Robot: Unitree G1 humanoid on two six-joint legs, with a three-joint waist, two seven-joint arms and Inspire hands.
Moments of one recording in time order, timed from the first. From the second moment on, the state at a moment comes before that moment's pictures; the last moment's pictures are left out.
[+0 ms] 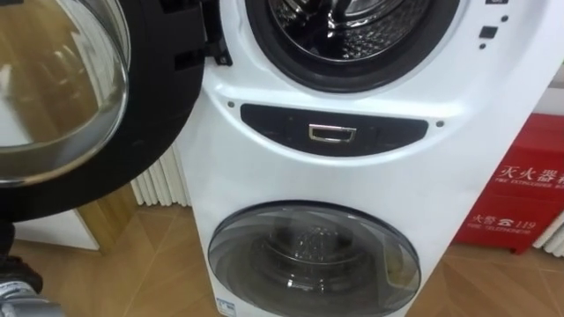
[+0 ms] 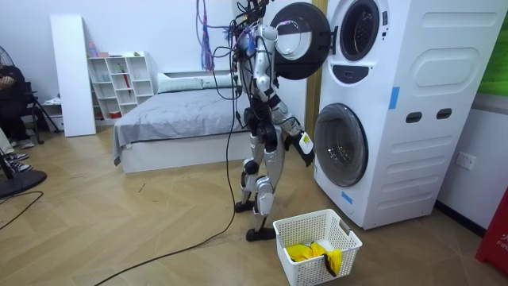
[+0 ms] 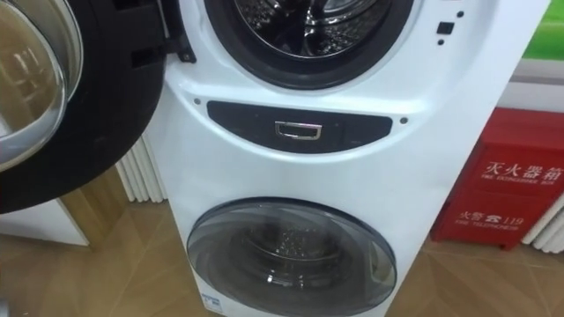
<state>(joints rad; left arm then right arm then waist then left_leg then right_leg) -0.05 0.27 0.27 0.07 -0.83 -0.17 0.74 0.29 -0.13 -0.10 0.70 -0.55 -0.04 0.14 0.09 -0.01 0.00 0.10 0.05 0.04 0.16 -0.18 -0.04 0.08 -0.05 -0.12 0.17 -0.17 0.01</state>
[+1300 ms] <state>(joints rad) 0.08 0.18 0.15 -0.31 -0.57 -0.17 0.75 0.16 -0.13 -0.03 0.91 -0.37 -0.12 0.30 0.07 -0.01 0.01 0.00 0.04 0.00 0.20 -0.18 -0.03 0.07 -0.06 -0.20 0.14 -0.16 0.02</state>
